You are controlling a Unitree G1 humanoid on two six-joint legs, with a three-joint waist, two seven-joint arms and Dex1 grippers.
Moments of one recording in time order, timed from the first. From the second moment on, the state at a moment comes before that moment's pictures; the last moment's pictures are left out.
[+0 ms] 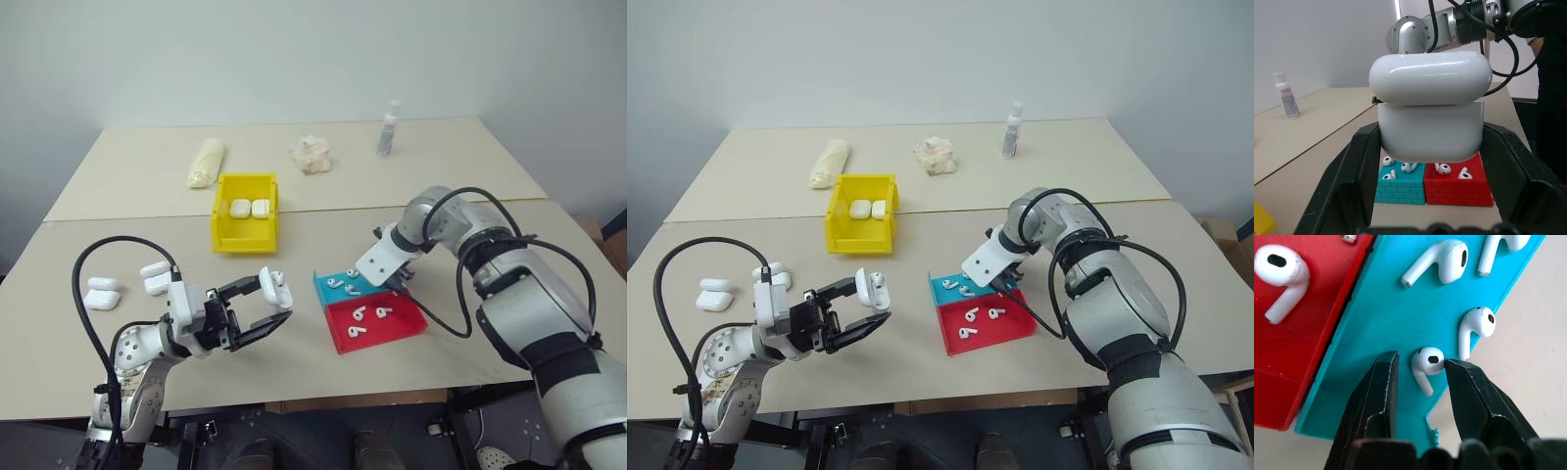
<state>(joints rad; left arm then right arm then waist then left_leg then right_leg) -0.07 0.47 0.08 -0.24 -0.55 -0.07 -1.08 -1.34 -0.47 0.66 1.17 -0.57 -0.77 1.24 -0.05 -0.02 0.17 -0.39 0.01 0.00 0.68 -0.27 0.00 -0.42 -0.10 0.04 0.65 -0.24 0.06</state>
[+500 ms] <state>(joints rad) -0.07 0.47 0.08 -0.25 -0.55 -0.07 -1.07 -1.36 -0.46 0.66 1.21 -0.62 -0.85 1.19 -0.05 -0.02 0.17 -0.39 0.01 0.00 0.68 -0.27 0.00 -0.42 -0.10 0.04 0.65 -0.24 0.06</state>
